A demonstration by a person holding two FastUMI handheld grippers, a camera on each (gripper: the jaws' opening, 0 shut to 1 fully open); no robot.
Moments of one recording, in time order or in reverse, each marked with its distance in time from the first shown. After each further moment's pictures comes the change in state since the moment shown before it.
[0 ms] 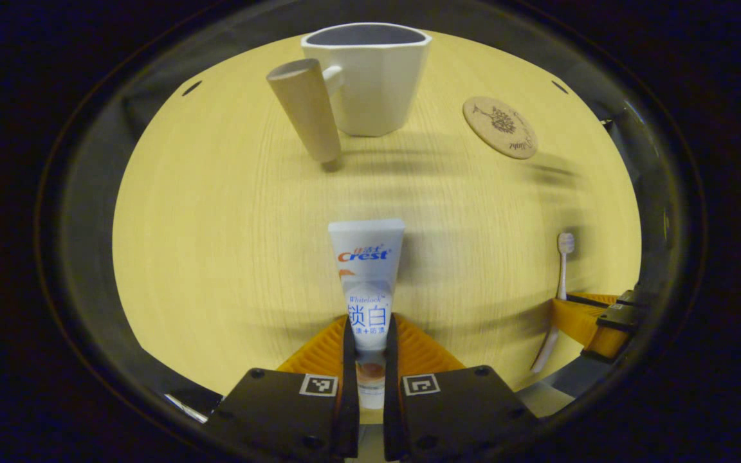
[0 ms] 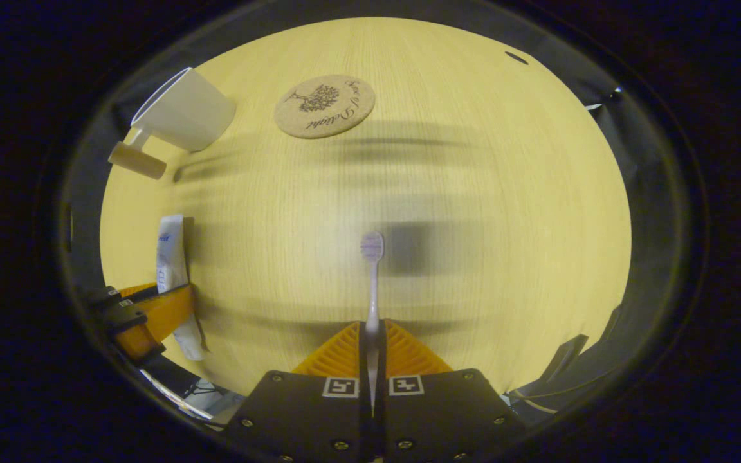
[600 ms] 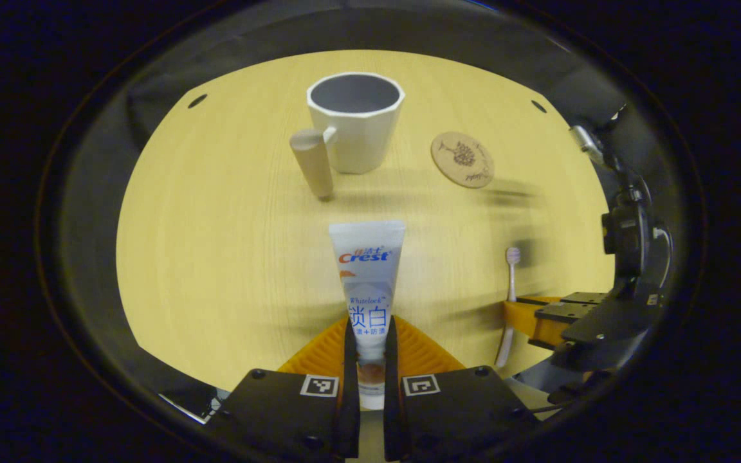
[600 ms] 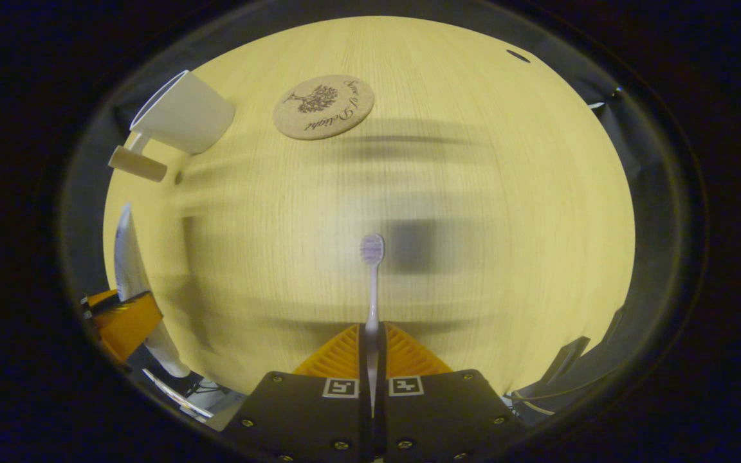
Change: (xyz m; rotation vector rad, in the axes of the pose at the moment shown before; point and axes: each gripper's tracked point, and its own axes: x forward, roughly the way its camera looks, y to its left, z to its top) left arm -0.073 -0.022 0.022 -0.004 -0.115 -0.075; right arm -0.001 -0.001 0.001 0.001 0.009 0.020
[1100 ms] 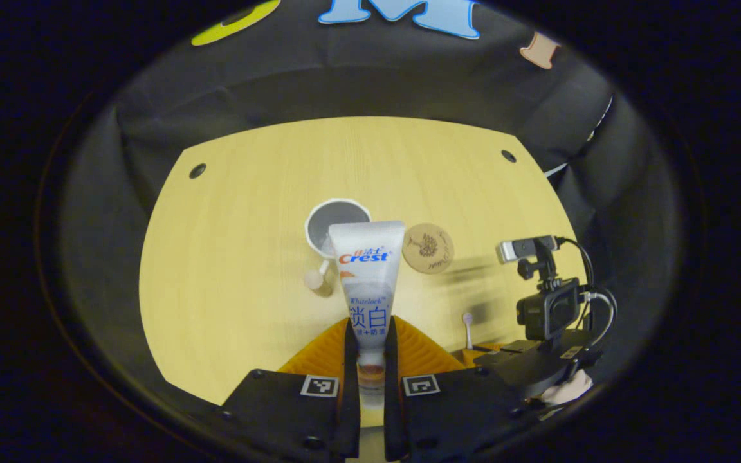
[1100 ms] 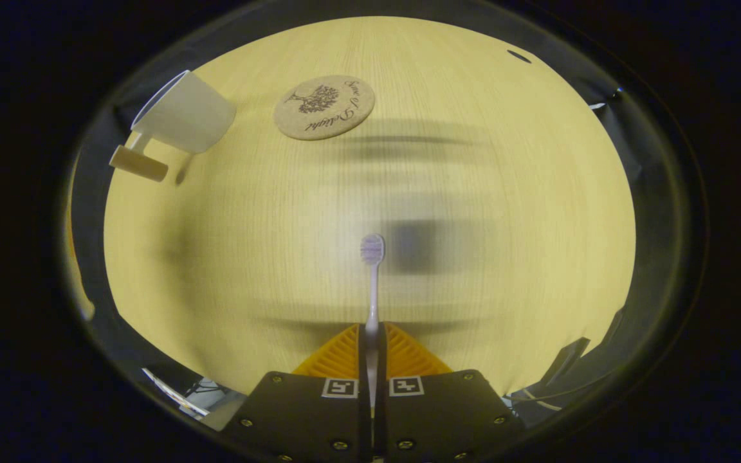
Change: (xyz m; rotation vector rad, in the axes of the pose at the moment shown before) left arm -0.072 -0.014 0.120 0.066 -0.218 -0.018; right arm 0.001 0.000 0.000 -0.004 -0.001 0.002
